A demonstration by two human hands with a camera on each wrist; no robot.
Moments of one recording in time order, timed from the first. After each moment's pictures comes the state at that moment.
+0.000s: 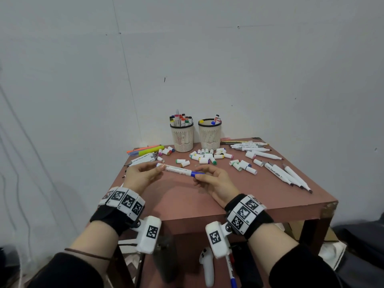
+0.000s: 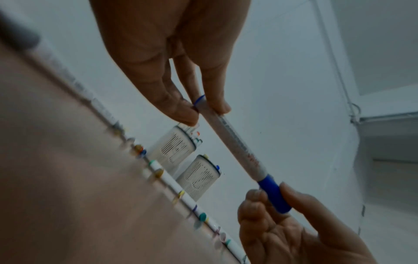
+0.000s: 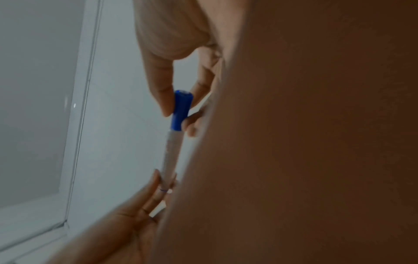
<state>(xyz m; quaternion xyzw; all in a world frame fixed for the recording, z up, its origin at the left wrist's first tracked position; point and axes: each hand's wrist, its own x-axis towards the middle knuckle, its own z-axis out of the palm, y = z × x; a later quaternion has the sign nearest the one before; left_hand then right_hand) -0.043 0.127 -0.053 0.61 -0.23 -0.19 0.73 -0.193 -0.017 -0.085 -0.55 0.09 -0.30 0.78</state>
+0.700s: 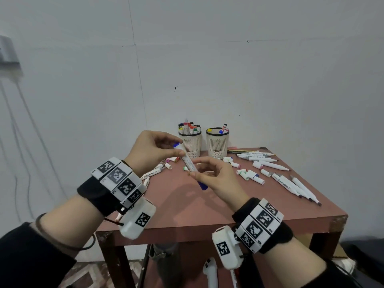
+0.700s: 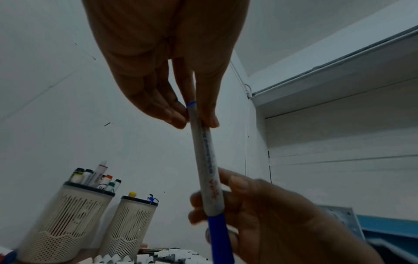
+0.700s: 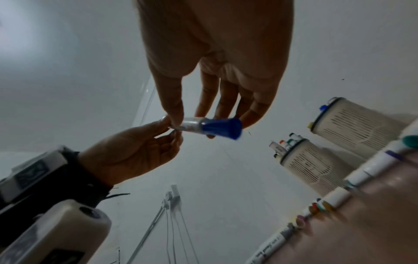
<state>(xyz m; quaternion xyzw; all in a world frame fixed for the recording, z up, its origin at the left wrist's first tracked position) -0.077 0.148 0.049 0.68 -0.47 -0.05 0.56 -0.203 0.019 -0.031 -0.73 0.06 -0.37 0.56</state>
